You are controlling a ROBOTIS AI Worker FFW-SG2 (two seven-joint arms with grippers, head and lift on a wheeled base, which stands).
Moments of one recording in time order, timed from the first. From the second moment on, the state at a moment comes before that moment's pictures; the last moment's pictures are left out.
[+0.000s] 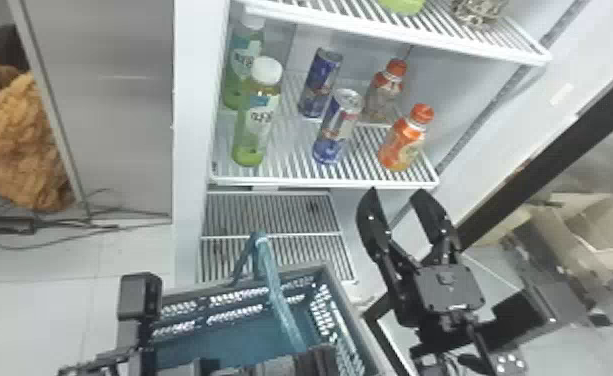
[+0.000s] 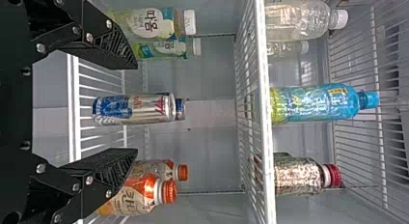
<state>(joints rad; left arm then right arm) 0.22 0.28 -0.44 -1.82 1.27 0.96 -0.77 0.88 -0.16 -0.08 -2.39 -0.20 -0.14 -0.02</state>
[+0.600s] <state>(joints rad) 0.22 0.28 -0.44 -1.82 1.27 0.96 -0.77 0.87 -0.16 -0.08 -2.36 -0.20 -0.12 -0.02</state>
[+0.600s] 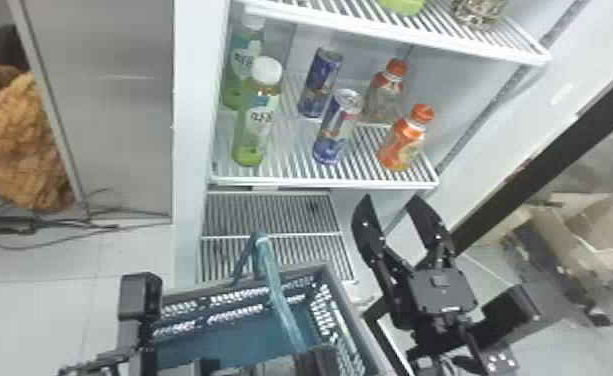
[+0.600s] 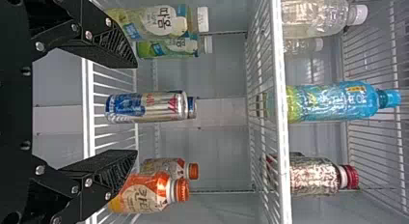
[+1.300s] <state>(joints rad) 0.22 0.28 -0.44 -1.82 1.27 0.97 -0.77 0.69 -0.18 -0.05 -2.14 -0.16 -0.13 -0.01</state>
